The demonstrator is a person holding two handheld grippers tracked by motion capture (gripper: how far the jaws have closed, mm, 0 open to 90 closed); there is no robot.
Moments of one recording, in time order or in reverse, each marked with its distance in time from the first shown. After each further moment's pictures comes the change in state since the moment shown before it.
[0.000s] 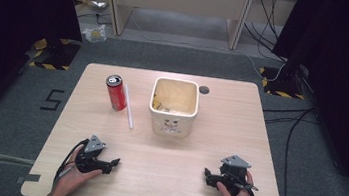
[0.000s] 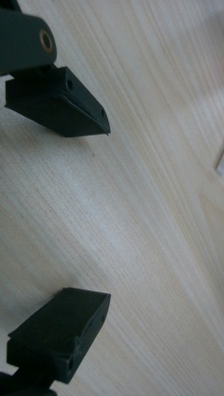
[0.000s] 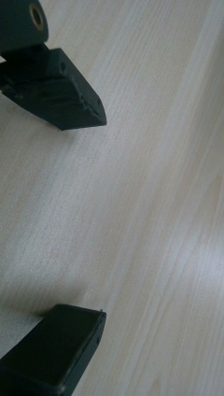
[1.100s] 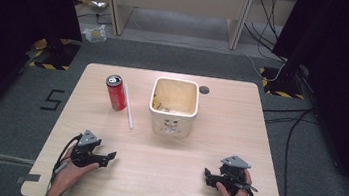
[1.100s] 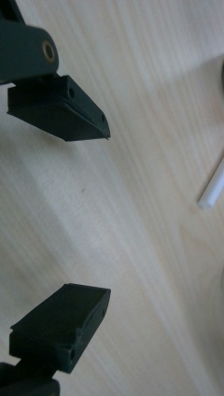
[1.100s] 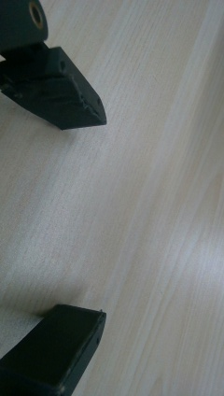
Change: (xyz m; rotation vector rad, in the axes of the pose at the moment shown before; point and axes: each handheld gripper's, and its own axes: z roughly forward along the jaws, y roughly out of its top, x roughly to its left) left arm 0.020 0.008 -0.010 -0.051 0.029 -0.106; right arm 0.002 0.000 0.000 0.001 -0.010 0.012
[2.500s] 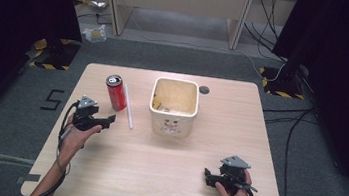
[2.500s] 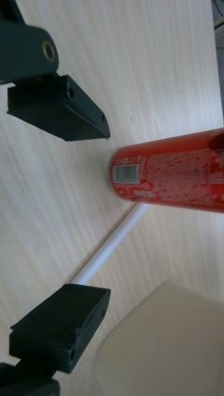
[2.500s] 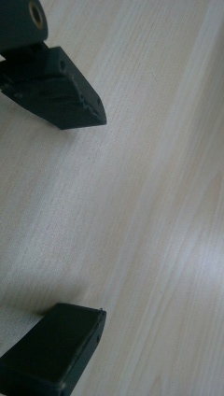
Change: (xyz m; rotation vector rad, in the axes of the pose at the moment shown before) left arm 0.053 0.081 0.024 -0.102 0.121 -0.090; right arm 0.000 0.000 0.000 -0.004 -0.003 -0.004
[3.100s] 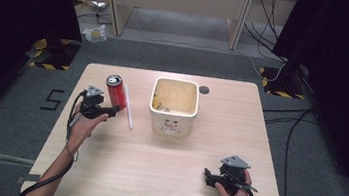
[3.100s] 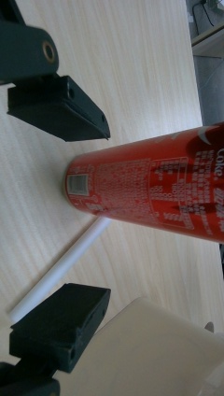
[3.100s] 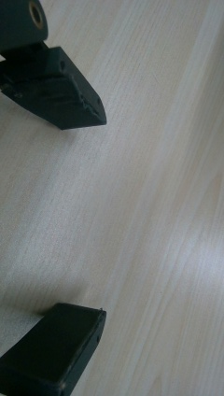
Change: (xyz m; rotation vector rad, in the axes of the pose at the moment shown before) left arm 0.004 0.026 0.029 -0.008 0.025 0.004; right arm 0.000 0.000 0.000 0.000 0.000 0.000
